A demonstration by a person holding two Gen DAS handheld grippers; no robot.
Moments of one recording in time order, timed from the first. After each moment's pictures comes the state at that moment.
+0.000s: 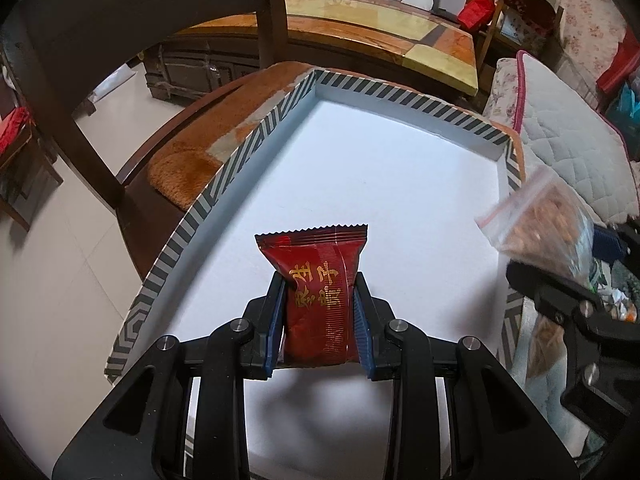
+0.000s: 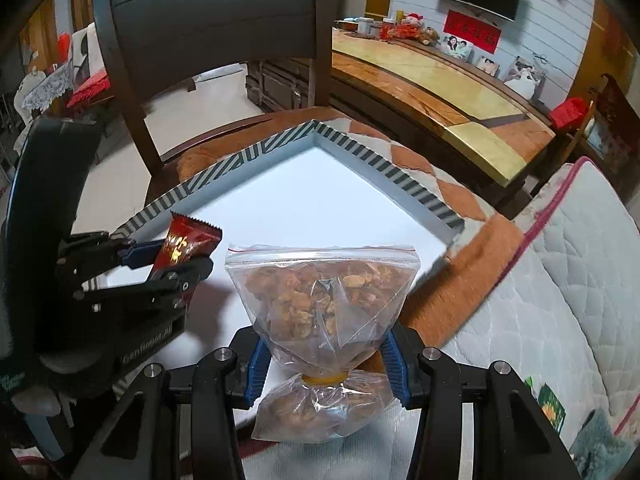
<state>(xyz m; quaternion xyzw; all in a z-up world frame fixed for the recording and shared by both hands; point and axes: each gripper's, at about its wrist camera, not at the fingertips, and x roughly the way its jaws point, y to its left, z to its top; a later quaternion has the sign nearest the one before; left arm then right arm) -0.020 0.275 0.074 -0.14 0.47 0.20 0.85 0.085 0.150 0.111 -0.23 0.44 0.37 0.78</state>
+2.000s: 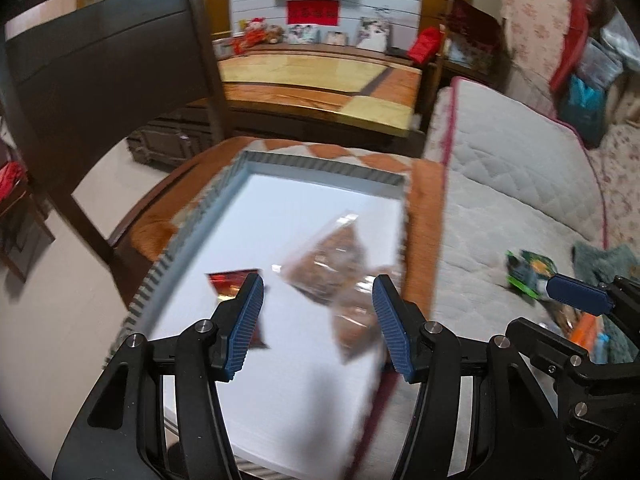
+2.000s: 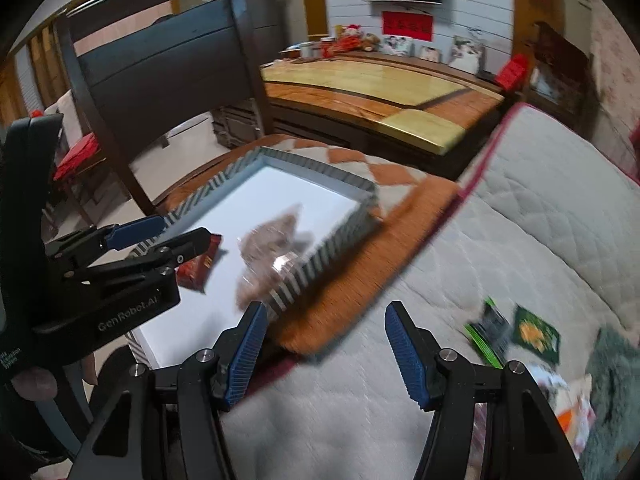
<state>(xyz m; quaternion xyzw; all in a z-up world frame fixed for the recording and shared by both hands) -0.026 0.184 0.135 -0.08 0.39 0.16 0.90 0.060 0.020 0.147 -0.11 0.44 0.32 0.83</state>
